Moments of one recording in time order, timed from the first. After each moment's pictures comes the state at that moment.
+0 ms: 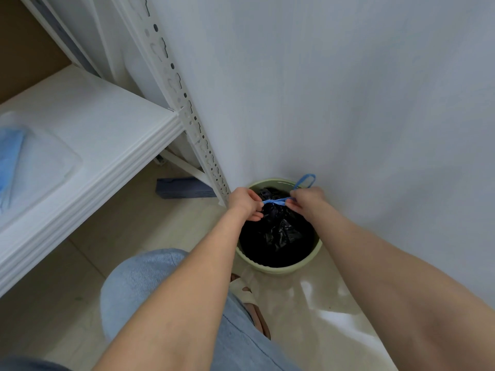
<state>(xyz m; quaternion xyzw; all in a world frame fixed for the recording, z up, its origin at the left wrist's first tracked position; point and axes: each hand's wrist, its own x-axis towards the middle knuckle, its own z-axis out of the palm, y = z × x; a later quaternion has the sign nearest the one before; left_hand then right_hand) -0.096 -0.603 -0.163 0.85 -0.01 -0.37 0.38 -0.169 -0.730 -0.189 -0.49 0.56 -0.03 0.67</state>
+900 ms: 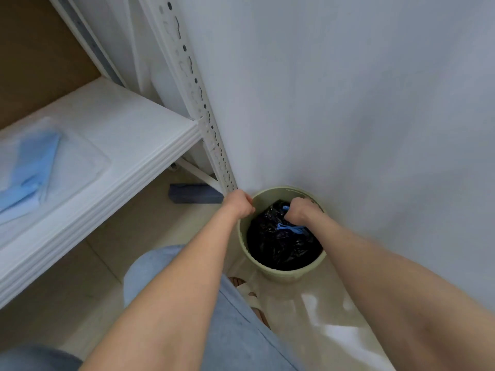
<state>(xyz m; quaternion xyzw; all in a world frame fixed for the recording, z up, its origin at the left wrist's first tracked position) -0.083 -0.573 -0.135 0.93 -0.13 -0.28 0.21 -0.166 -0.703 -0.174 -0.87 0.34 0.24 0.28</state>
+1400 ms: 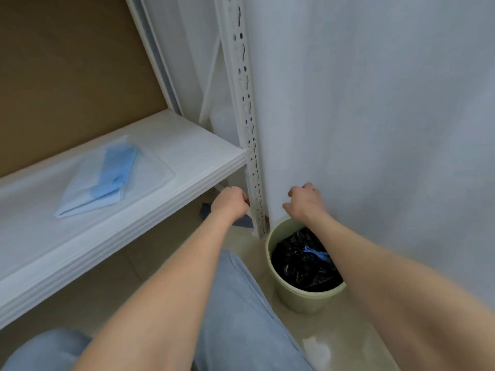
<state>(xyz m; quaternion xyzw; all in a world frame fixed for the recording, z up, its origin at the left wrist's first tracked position) -0.067 -0.495 -0.057 0.97 -0.18 -0.13 0.15 -0.142 -0.651 -0.078 -0.94 0.27 0.05 0.19</state>
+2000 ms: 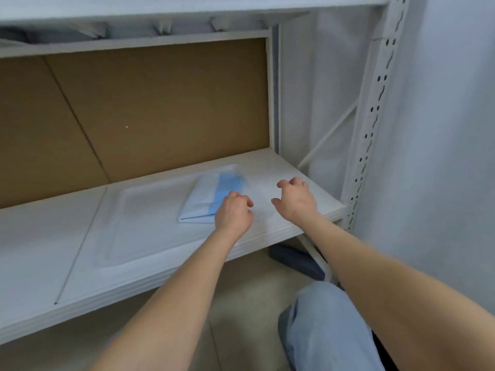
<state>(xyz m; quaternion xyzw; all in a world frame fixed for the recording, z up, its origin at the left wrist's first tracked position) -0.032 -0.320 0.031 0.98 -0.05 0.11 0.16 -0.028 -0.465 0.045 -0.98 0.04 -0.08 0.19</state>
